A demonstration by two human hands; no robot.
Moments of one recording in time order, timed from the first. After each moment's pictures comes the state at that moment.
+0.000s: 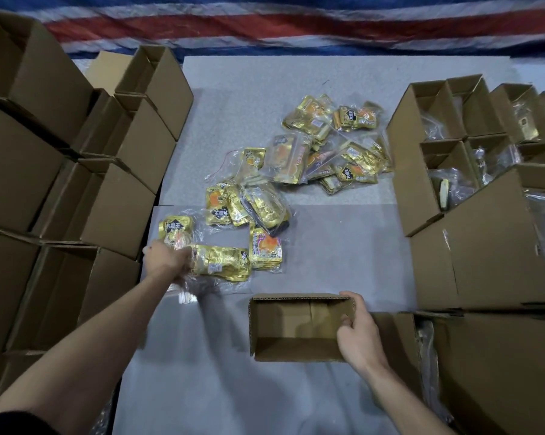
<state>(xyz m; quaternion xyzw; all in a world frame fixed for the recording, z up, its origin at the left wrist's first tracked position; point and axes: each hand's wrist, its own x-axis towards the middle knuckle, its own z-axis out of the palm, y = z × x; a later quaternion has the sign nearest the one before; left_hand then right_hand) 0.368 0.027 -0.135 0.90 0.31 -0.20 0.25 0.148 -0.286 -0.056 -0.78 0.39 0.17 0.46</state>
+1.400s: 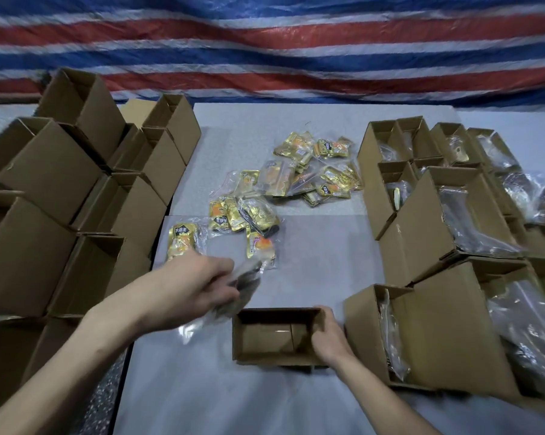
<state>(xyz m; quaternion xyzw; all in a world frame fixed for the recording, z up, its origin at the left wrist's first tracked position) 0.199 -0.018 0.152 0.90 -0.33 -0.24 0.16 0.081 -0.267 -0.072 -0.78 0.32 0.22 0.49</state>
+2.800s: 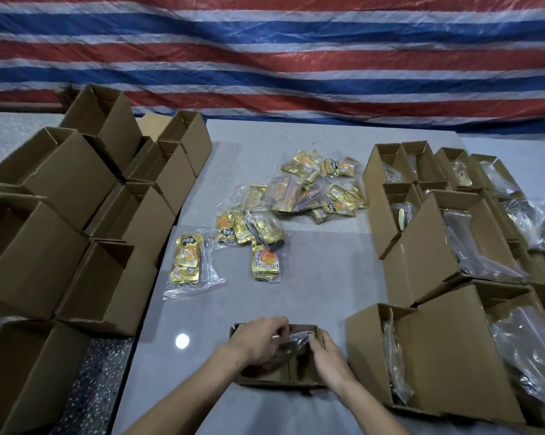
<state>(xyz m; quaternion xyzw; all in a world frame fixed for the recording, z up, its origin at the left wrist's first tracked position) 0.161 -0.094 -0.020 0.89 -0.24 -0.36 0.16 0.077 -0.260 -0.071 -0.75 0.34 0.21 0.52</state>
